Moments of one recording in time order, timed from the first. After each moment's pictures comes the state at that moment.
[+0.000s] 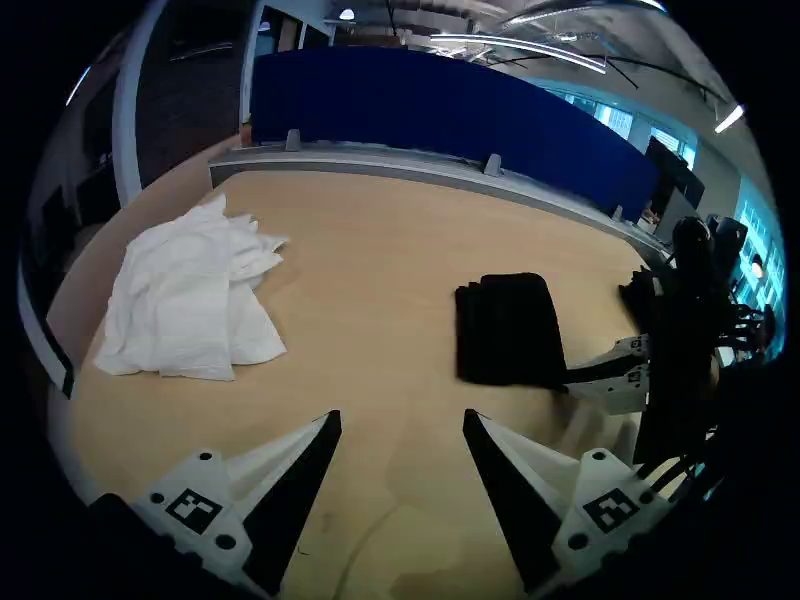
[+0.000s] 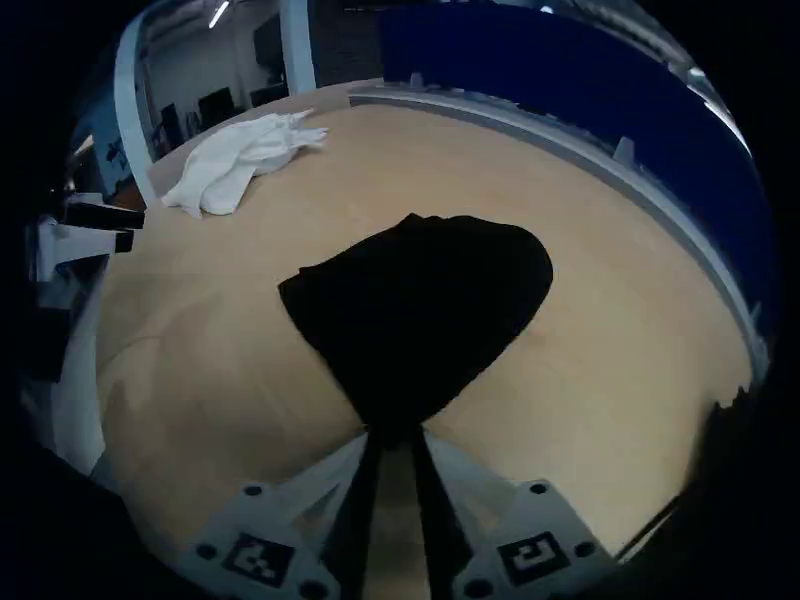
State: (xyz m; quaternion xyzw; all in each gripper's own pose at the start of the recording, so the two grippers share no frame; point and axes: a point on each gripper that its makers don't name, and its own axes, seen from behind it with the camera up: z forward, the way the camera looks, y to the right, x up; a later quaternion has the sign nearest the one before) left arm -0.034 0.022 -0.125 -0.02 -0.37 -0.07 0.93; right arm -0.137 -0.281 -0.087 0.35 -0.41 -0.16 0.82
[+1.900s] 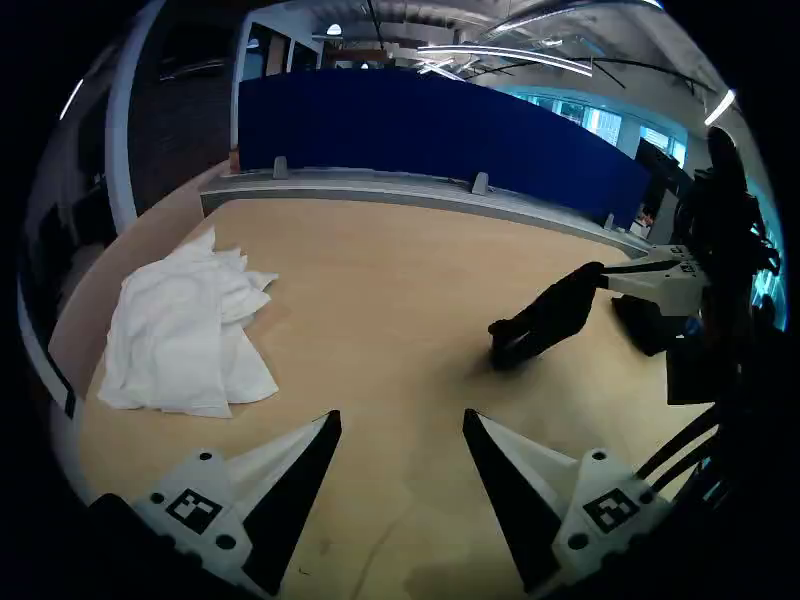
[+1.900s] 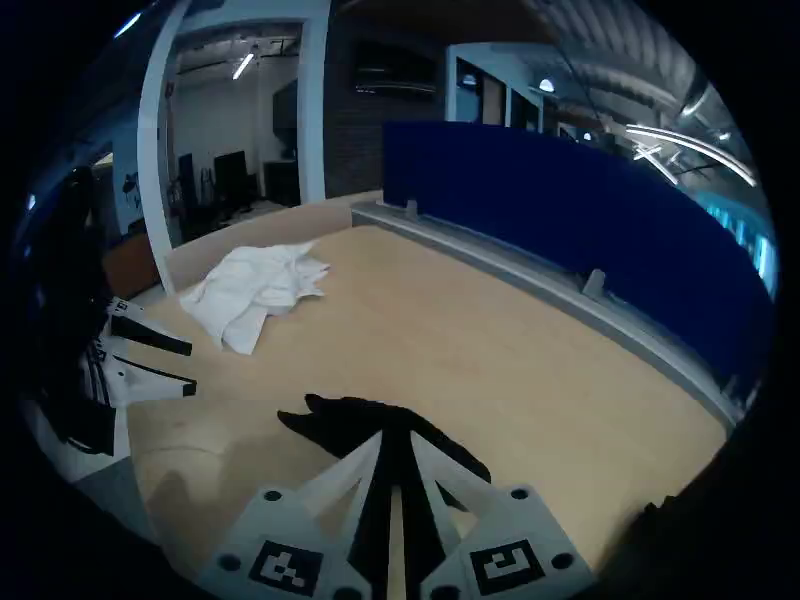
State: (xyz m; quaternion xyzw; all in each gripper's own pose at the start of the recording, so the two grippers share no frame) left arm -0.003 0.033 -0.101 -0.03 -0.34 -0.06 0.94; right arm 0.040 -0.302 -0.021 0.38 -0.26 -0.13 0.88
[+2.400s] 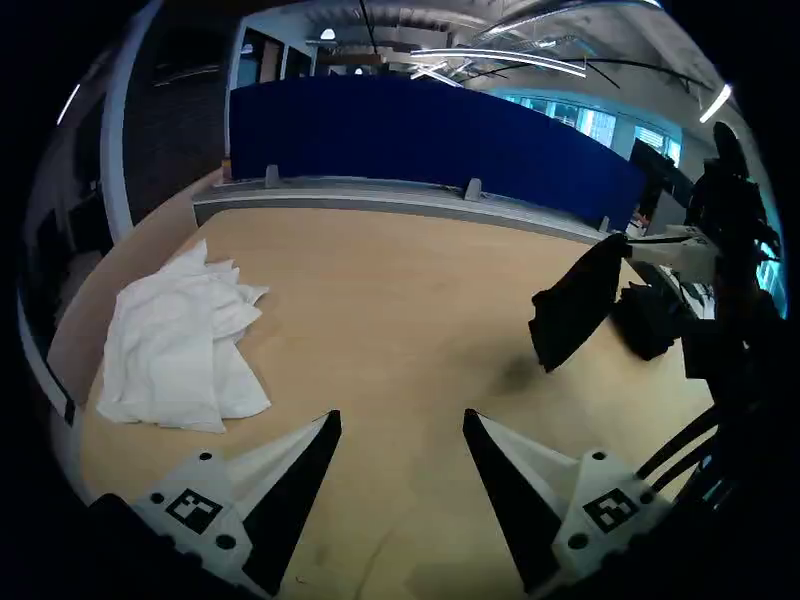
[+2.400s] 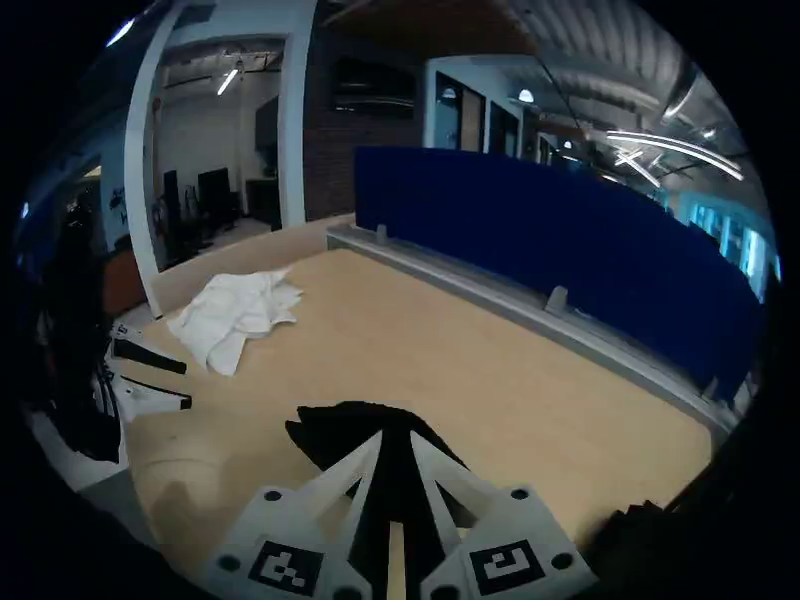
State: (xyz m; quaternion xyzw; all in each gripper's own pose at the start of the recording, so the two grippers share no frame) left arm 0.006 0.042 -0.088 -0.04 -0.33 -0.05 0.94; right arm 0.088 -0.251 0.004 0.35 -0.24 -0.11 0.90
